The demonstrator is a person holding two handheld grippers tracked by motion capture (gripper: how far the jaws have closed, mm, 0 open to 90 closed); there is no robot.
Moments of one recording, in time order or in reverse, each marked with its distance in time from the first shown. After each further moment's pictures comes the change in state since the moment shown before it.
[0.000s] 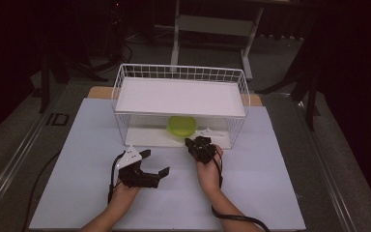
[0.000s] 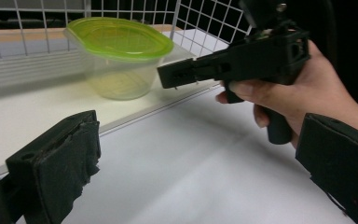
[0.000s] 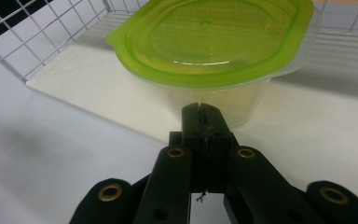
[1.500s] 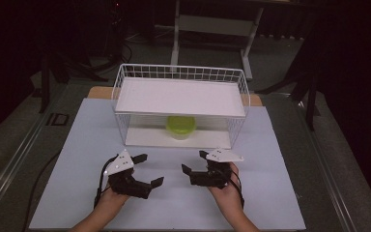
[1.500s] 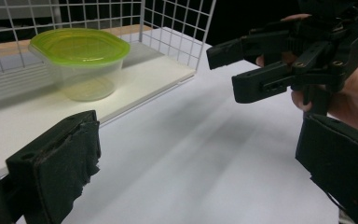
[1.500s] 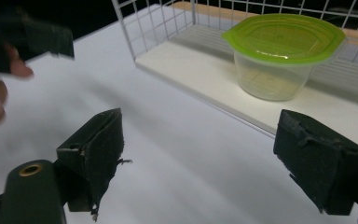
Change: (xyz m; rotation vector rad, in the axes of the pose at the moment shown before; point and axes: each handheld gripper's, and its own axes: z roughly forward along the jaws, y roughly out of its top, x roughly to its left) left arm -0.013 0.012 -0.039 0.034 -0.100 0.093; right arm 0.022 -0.022 -0.096 -0.072 0.196 -0.189
